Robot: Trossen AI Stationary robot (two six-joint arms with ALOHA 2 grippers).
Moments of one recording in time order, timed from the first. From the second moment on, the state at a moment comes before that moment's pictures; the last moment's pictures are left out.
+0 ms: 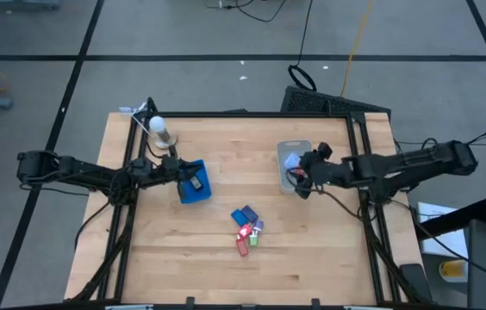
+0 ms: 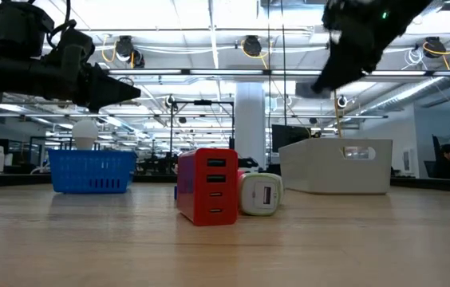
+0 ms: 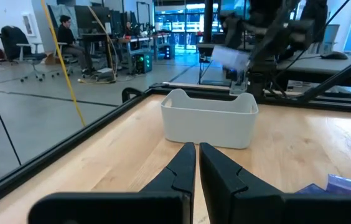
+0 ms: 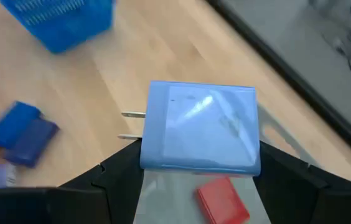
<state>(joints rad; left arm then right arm) 0.13 0.99 0.04 0.95 -0.13 0.01 0.08 1.10 0.82 -0.54 0.54 0.38</state>
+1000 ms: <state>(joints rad) 0.13 0.99 0.04 0.95 -0.13 0.02 -0.20 1.41 0.81 -0.69 0.31 0.48</state>
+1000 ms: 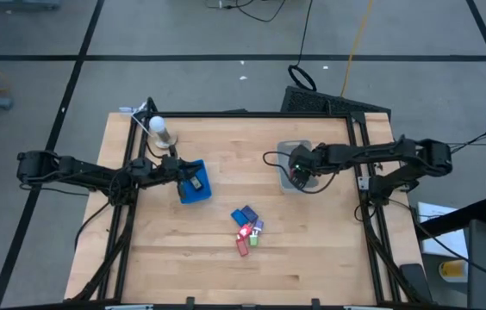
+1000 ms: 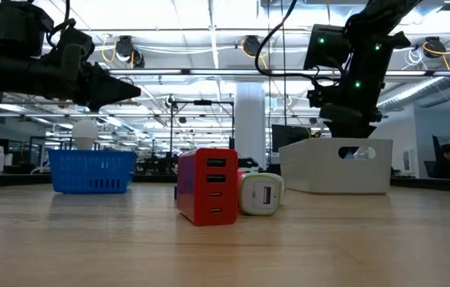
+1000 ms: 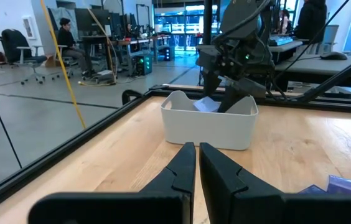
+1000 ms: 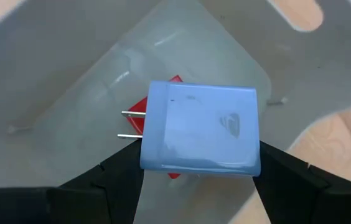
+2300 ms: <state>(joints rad) 0.13 0.99 0.04 0.94 -0.13 0.00 0.11 0.89 0.44 0.38 0.26 0.14</state>
